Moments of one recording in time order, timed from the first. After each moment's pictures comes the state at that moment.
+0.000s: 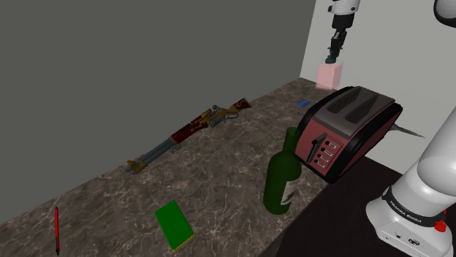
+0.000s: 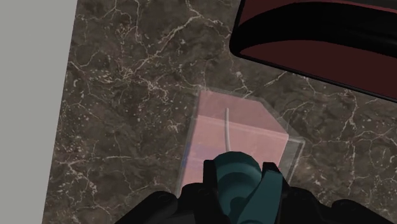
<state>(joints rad) -0.17 0.14 -0.48 -1.62 0.01 1.67 -0.80</state>
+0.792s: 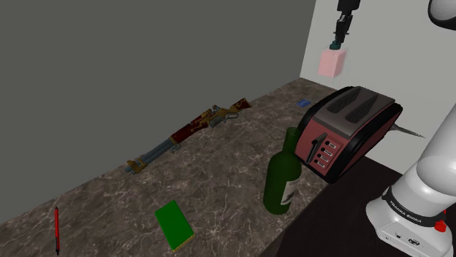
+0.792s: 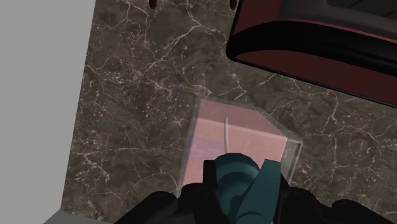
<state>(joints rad) -0.18 0.17 -0.48 -1.43 0.02 1.50 -0.81</state>
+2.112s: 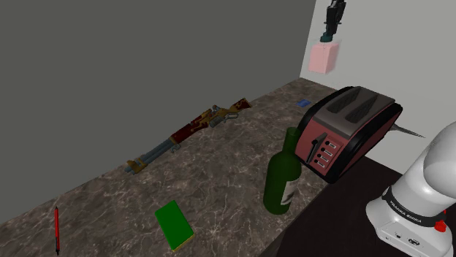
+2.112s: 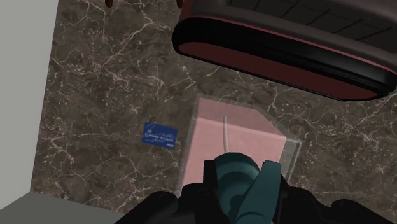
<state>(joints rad) -0.04 0.00 -0.39 -1.47 -0.04 1.39 -0.59</state>
